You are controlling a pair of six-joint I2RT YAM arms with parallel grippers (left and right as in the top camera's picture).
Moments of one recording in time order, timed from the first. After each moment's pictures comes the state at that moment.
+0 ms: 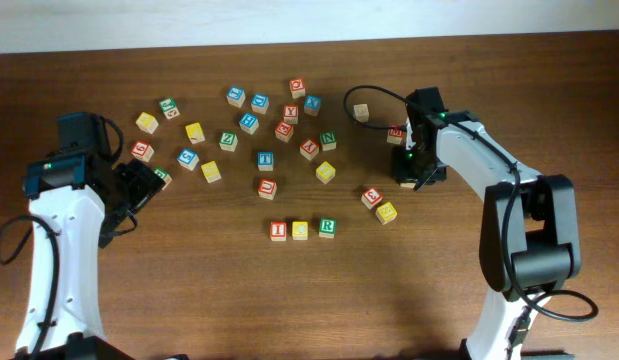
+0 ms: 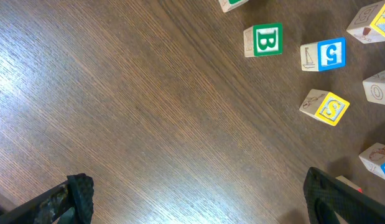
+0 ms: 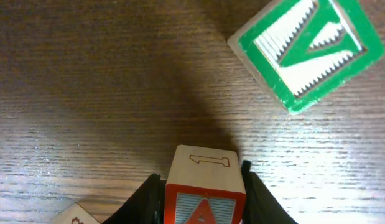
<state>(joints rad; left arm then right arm) 0.22 1.50 1.31 -1.14 -0.09 -0.62 0.13 2.02 1.38 -0.80 -0.05 0.23</state>
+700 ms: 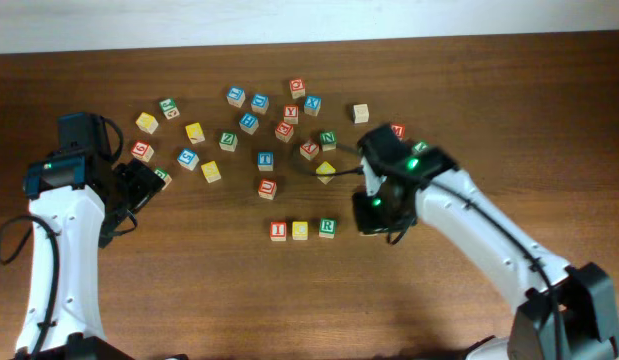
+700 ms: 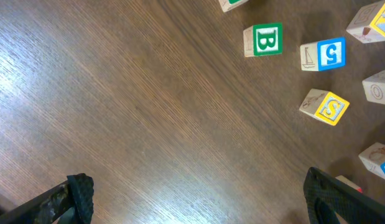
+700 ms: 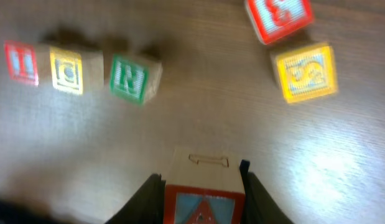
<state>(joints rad) 0.22 1.50 1.31 -1.14 -0.08 -0.62 0.46 1.62 1.20 -1.01 -0.18 0.37</state>
